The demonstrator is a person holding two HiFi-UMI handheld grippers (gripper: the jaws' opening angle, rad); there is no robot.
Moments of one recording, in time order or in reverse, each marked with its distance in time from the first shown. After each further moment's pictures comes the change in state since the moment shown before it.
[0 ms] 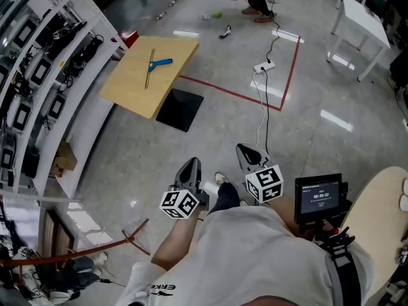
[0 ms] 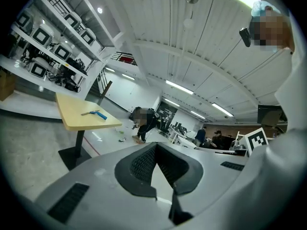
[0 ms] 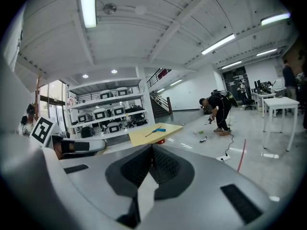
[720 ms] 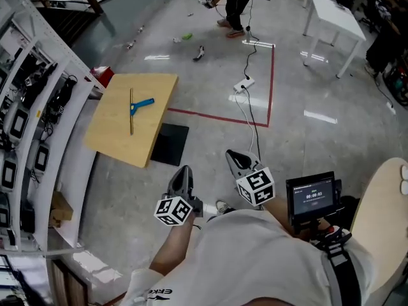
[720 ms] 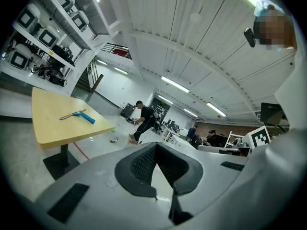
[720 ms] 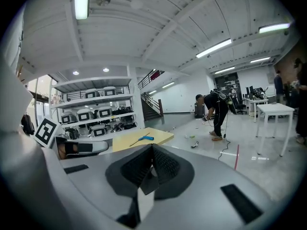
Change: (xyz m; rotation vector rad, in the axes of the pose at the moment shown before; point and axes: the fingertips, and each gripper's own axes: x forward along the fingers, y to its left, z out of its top) left arm 0.164 0.099 0.067 0.002 0.060 -0.115; right arm 0.152 -0.071 0.062 0.004 -0.022 -0.123
